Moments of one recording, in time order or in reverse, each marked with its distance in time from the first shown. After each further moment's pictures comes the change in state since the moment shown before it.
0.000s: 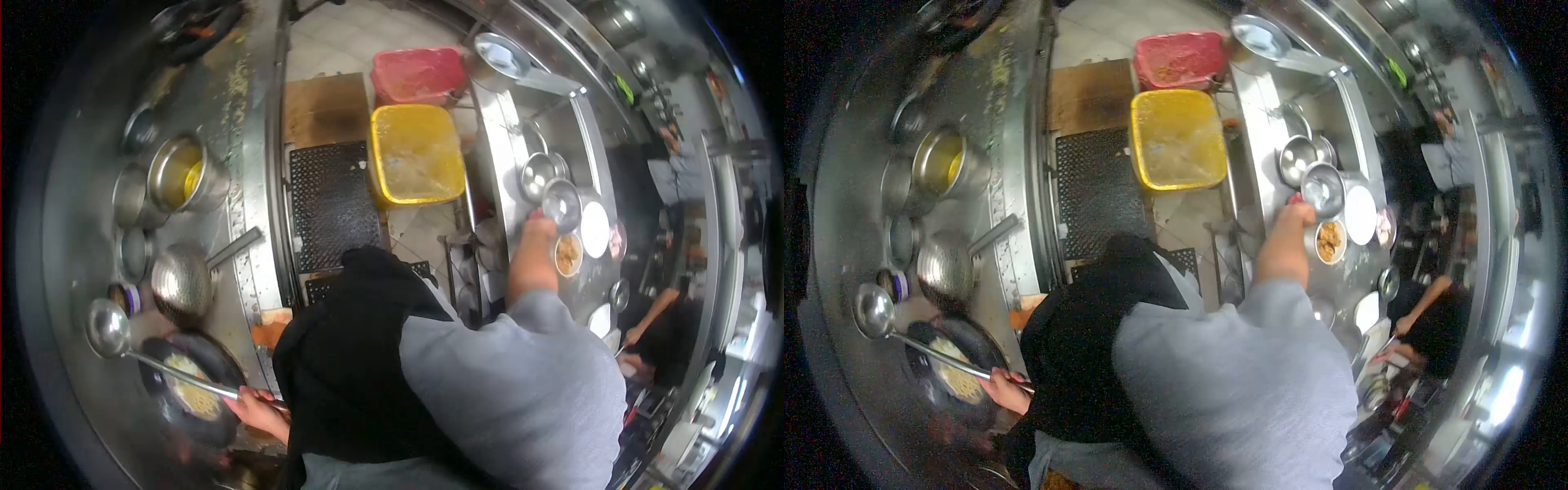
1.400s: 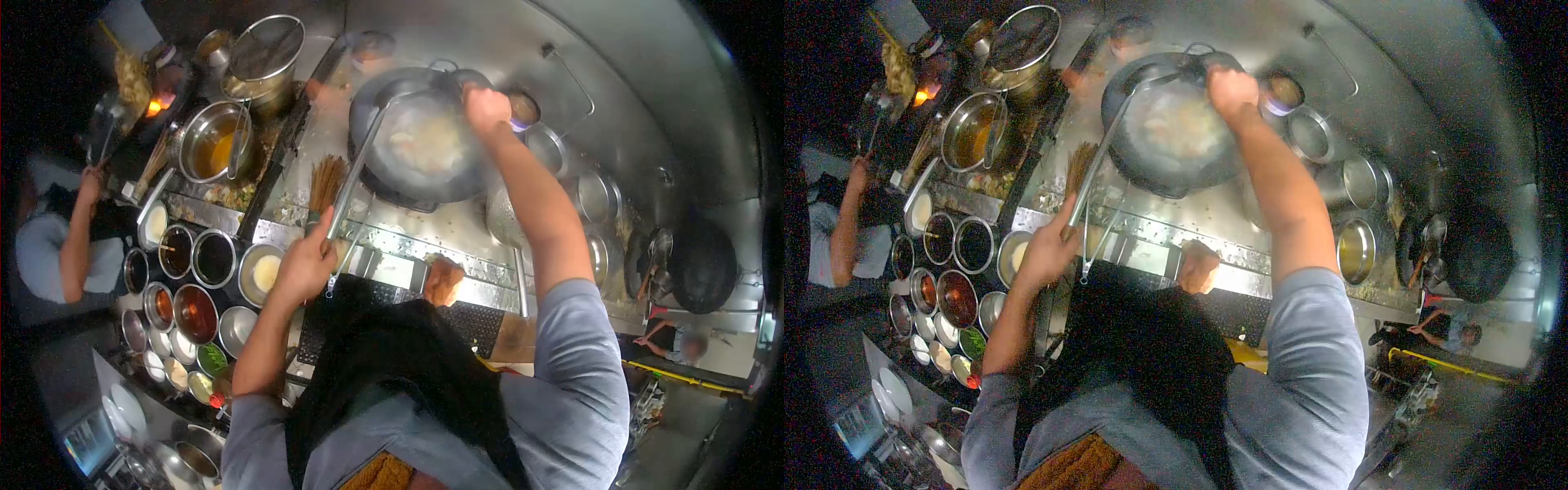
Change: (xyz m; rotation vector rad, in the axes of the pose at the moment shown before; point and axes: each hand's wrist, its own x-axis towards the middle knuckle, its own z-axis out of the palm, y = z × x) left_hand -0.071 -0.057 -0.256 0.351 0.435 -0.273; right_hand -1.017 0.229 -0.445 -0.270 1.921 1.511
